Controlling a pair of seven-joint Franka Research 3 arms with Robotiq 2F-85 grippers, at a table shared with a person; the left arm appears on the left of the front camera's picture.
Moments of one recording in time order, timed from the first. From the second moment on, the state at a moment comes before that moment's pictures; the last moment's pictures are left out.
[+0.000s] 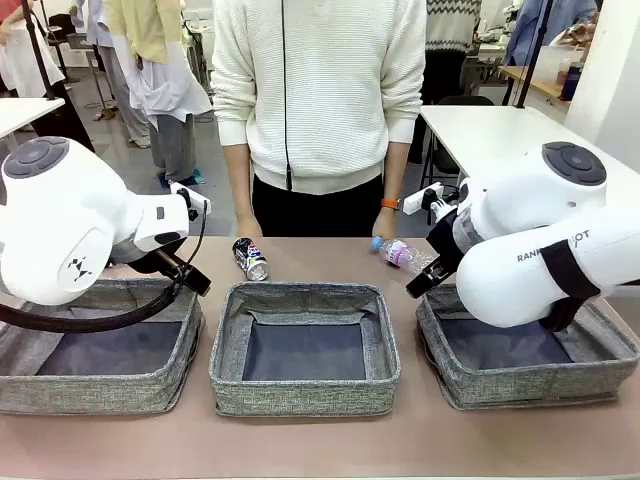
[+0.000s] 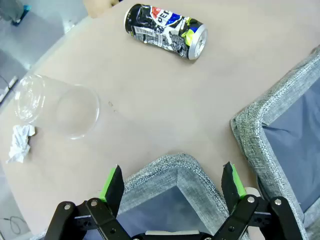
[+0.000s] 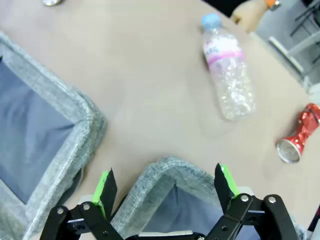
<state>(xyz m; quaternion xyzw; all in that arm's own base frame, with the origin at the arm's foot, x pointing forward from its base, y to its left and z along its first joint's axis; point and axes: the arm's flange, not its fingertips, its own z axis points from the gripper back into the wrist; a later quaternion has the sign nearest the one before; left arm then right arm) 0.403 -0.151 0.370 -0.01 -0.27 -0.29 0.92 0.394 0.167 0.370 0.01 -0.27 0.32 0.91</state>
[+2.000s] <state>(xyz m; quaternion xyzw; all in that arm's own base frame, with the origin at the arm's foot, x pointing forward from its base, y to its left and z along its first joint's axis) 0.324 -0.108 0.560 -0.13 -0.34 -0.30 0.88 0.354 0.108 0.498 0.19 -0.30 0.29 0.89</state>
